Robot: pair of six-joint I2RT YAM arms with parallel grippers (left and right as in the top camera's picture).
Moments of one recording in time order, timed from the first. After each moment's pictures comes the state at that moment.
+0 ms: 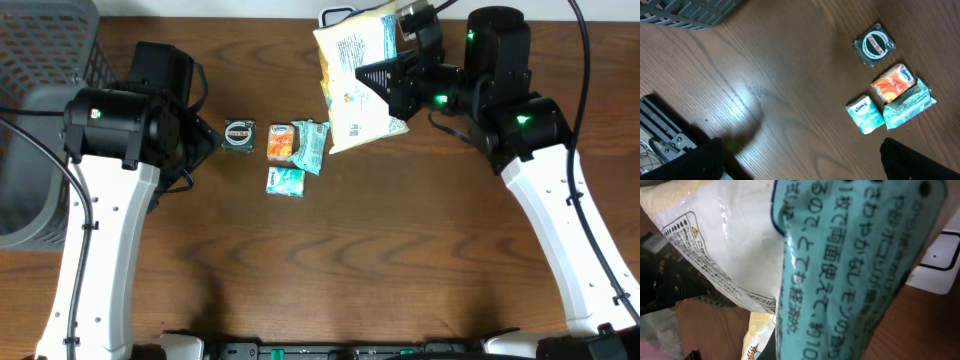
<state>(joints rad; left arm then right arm) -0.15 1.49 1.76 -1.61 -0.21 -0.96 0.29 1.53 1.53 -0.50 -0.68 0.14</state>
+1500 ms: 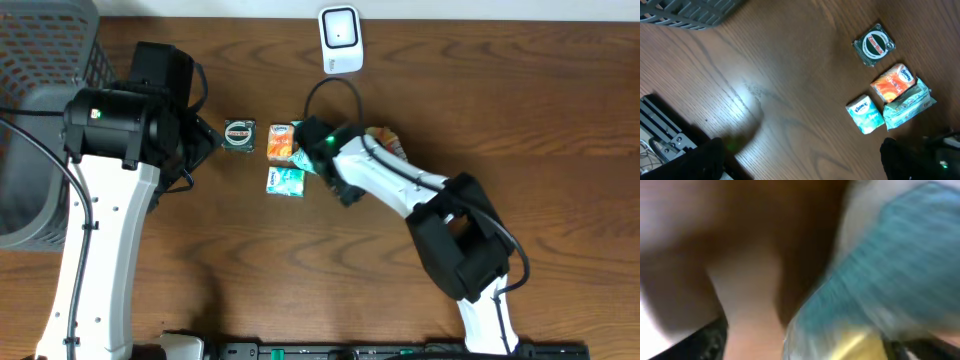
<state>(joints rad) -0.15 1.49 1.76 -1.61 -0.21 -0.96 0.71 2.16 1.58 -1.03 0.49 0.14</state>
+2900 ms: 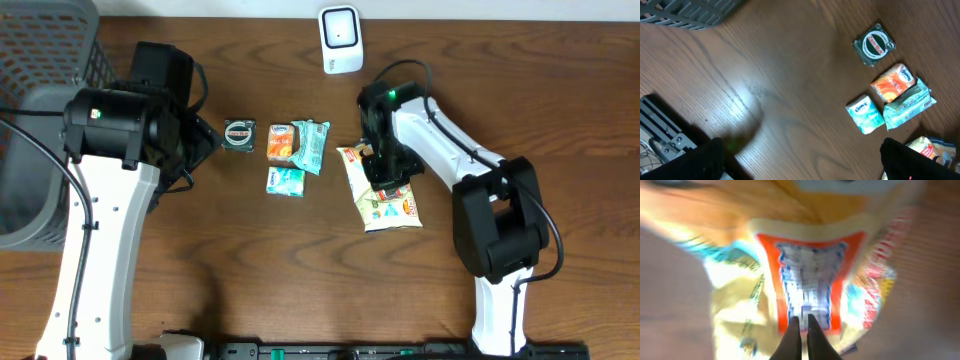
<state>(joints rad) -0.15 1.49 1.76 -1.61 -0.21 -0.96 0.43 2.14 1.70 -1.31 -0.05 0.15</state>
